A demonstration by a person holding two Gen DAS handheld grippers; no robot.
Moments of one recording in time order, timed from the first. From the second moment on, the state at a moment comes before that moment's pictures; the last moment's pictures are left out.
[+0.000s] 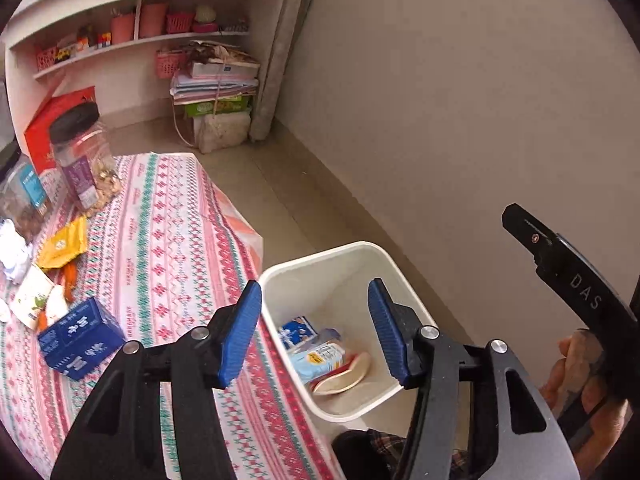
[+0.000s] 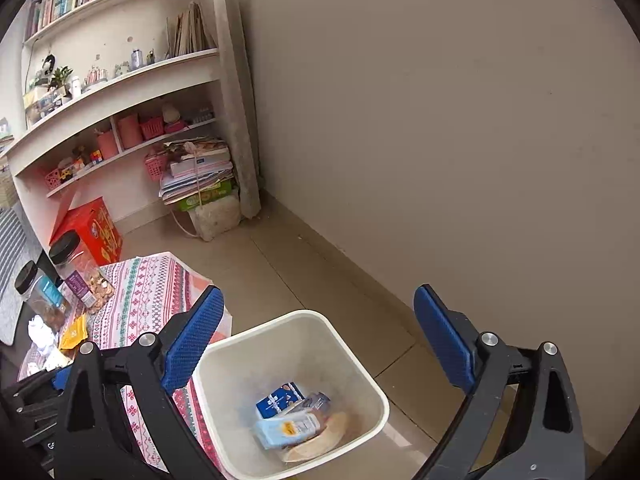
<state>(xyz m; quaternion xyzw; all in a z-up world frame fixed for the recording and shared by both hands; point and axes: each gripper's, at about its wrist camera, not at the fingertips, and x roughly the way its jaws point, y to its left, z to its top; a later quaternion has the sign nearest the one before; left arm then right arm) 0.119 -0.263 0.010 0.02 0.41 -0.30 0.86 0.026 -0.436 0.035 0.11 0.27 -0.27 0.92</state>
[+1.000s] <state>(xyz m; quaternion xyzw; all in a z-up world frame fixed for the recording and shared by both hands) 0.232 -0.143 -0.120 0.24 0.52 -0.14 0.81 0.124 -0.311 0.004 0.06 0.34 -0.16 0.92</state>
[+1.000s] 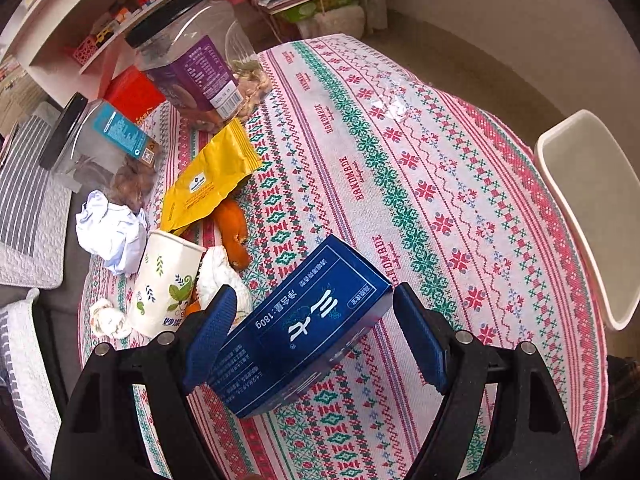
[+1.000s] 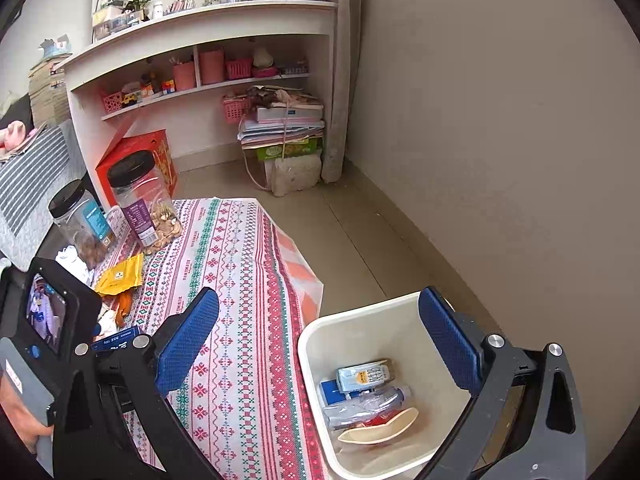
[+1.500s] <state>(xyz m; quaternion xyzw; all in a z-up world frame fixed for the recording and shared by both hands) 0.210 -0.013 -0.052 0.01 0.52 -0.15 0.84 0.173 -0.248 -0.040 0.06 0.41 -0.10 0.90</state>
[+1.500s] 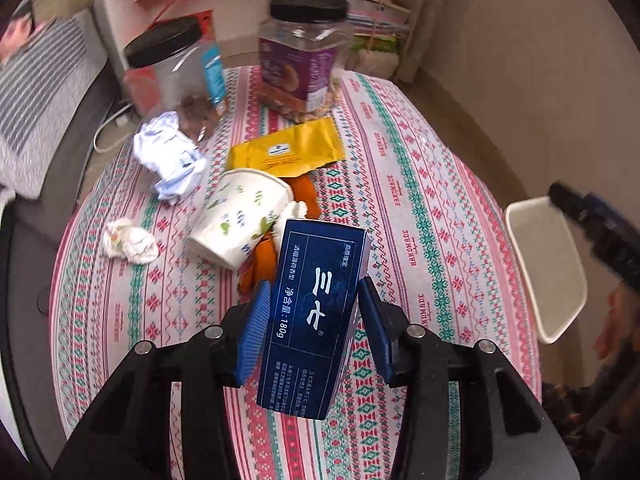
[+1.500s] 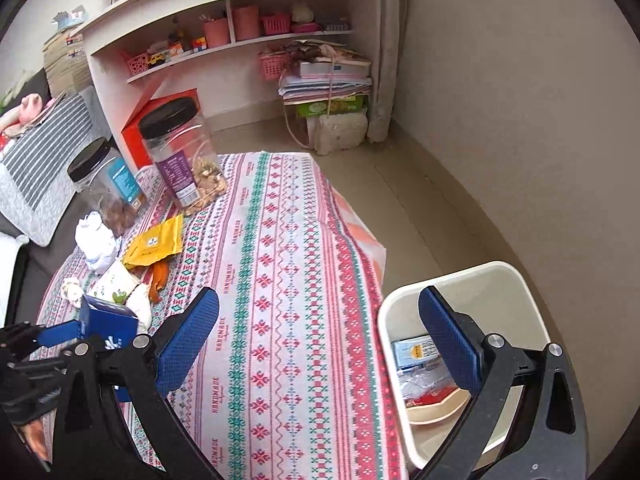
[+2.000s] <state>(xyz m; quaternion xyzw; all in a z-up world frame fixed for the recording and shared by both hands) 0.190 0.094 -0.030 -0.06 0.50 -0.08 0.86 0.234 -0.123 -0.126 0.07 0.50 0.08 0.86</state>
